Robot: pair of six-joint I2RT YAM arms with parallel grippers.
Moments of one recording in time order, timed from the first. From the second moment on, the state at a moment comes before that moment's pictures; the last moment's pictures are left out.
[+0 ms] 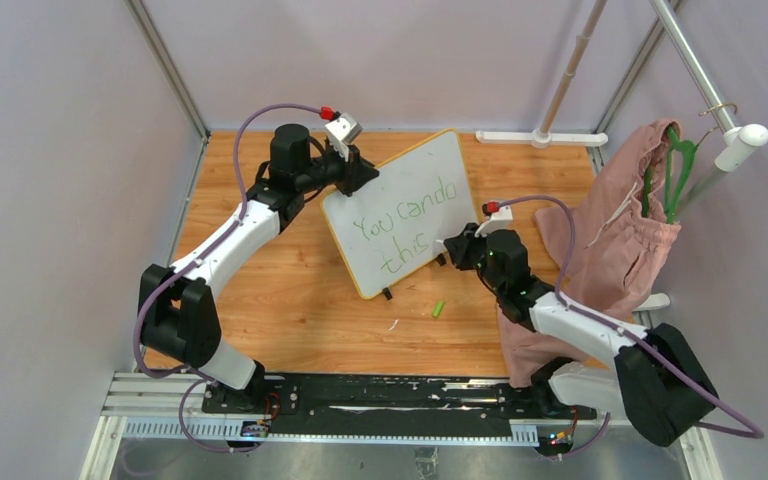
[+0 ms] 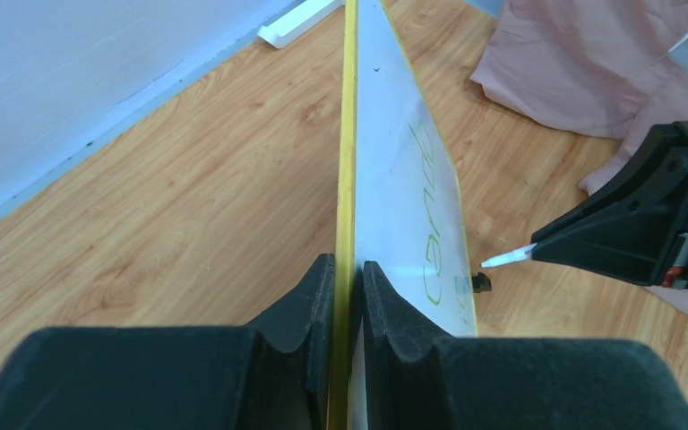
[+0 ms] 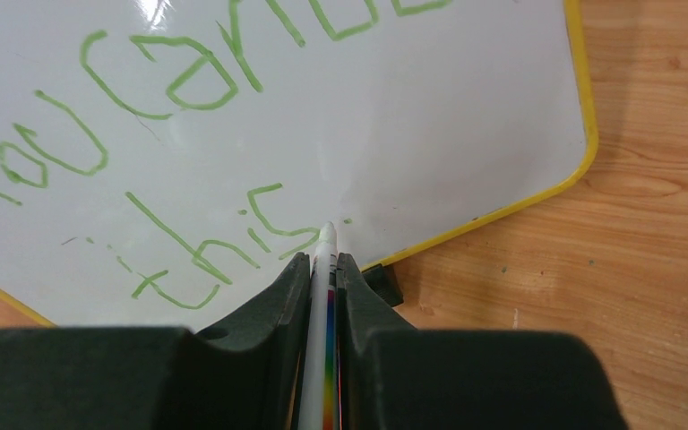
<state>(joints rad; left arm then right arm) -0.37 1.52 1.21 0.07 0.60 0.06 0.56 1.18 0.45 0.44 0.11 0.42</state>
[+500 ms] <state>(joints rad) -0.37 1.52 1.21 0.06 0.58 0.06 0.56 0.86 0.45 0.20 0.03 0.38</state>
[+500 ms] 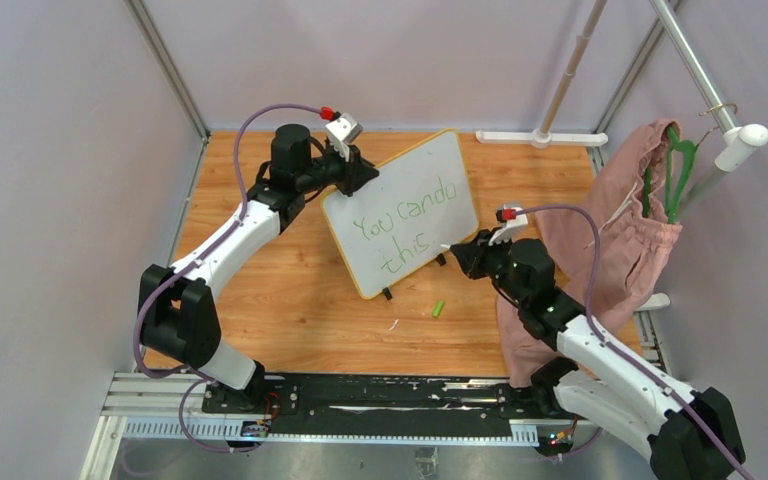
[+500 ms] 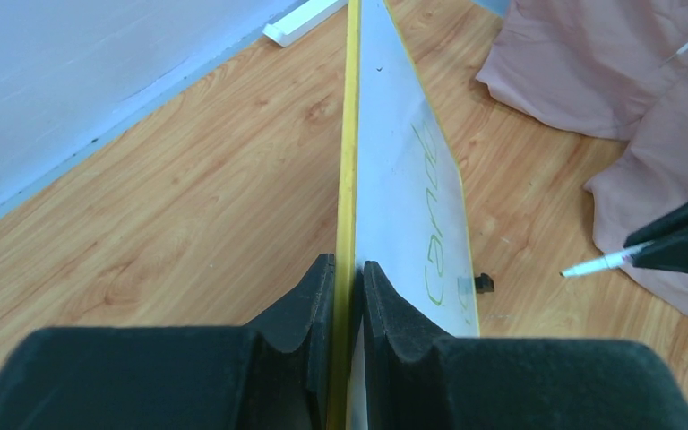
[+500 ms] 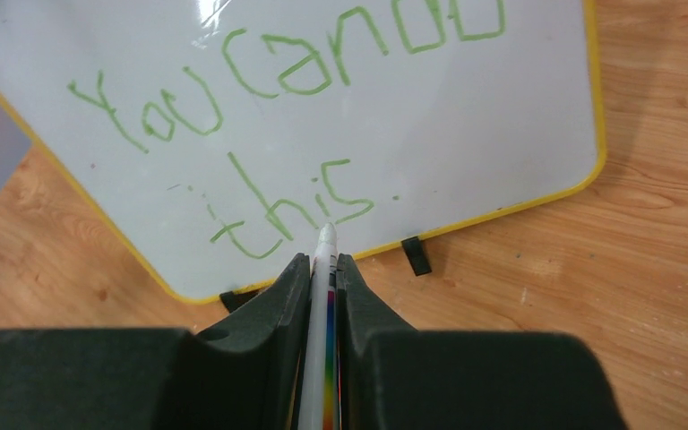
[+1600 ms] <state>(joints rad) -0.40 1.48 1.17 -0.03 0.47 0.07 0.56 0.49 0.45 -0.22 -0.21 0.32</state>
